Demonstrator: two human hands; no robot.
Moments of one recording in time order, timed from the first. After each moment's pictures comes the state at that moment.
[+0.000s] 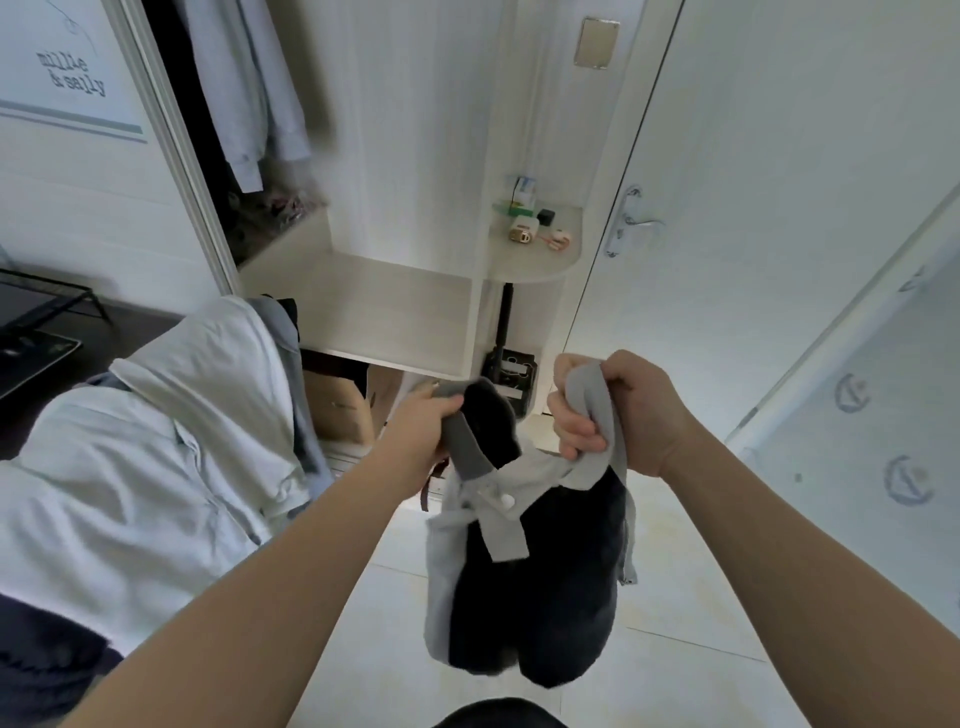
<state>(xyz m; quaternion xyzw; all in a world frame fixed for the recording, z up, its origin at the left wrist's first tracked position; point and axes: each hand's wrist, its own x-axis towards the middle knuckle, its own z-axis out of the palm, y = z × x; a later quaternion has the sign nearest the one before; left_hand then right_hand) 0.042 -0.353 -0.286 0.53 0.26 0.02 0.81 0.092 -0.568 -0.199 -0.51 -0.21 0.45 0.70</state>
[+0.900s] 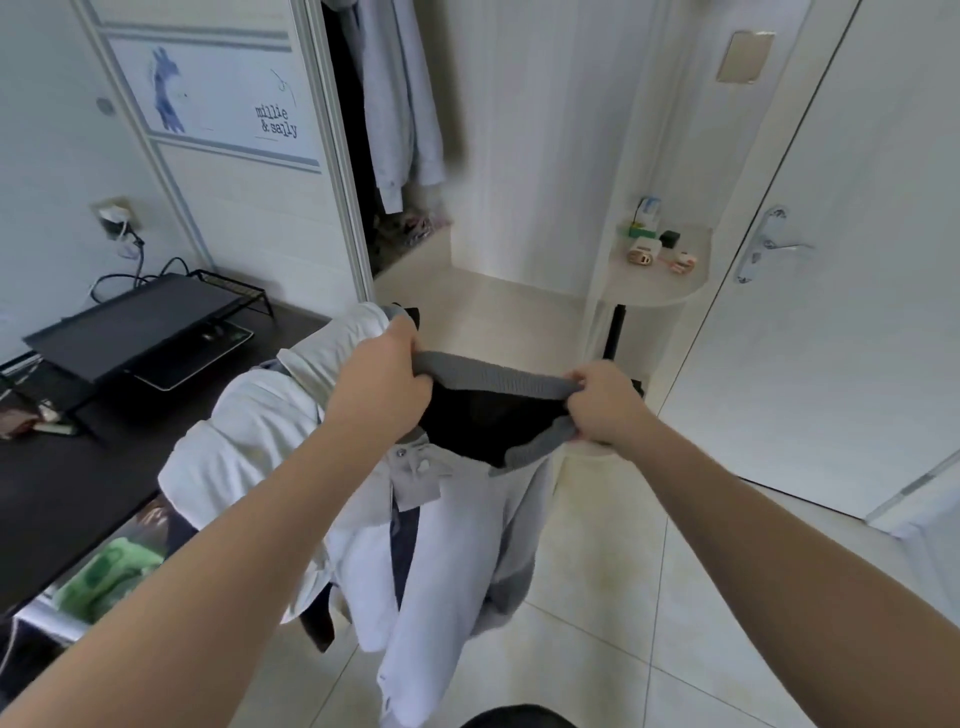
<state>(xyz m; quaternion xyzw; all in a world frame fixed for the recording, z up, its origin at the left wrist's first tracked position) -0.040 -0.244 -0.202 0.92 0.24 0.22 0.21 0.109 -0.436 -0.232 -0.89 -0.19 0.19 0.36</state>
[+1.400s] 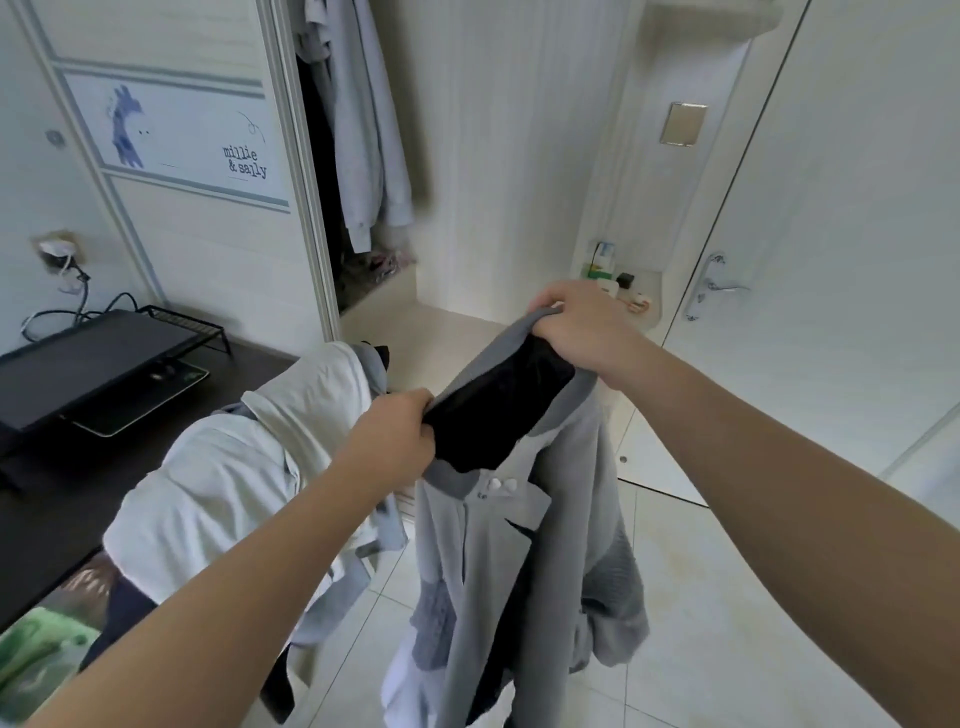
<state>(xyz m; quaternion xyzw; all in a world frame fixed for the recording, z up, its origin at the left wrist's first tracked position) -0.018 -0.238 -0.224 0.94 0.15 0.15 0.27 0.128 -0.409 -0.120 -0.87 -0.29 0.04 0.40</state>
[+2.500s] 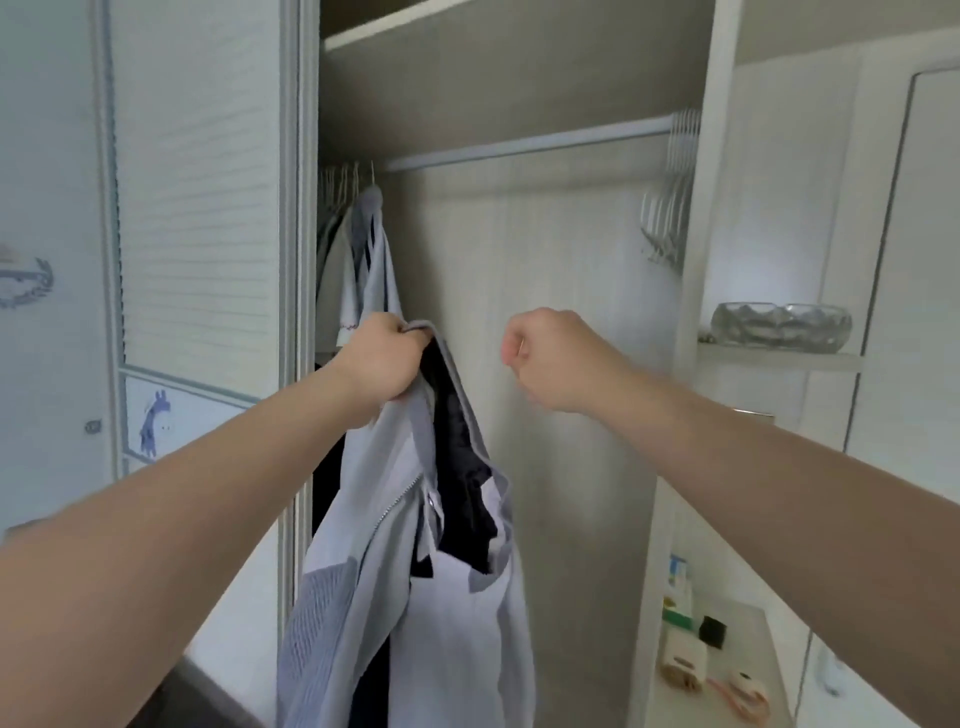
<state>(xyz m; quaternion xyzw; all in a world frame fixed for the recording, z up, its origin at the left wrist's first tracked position) 0.280 -0.076 0.114 0.78 0.14 0.40 0.46 0.383 -0.248 0.136 -0.82 -0.47 -0.19 0.27</state>
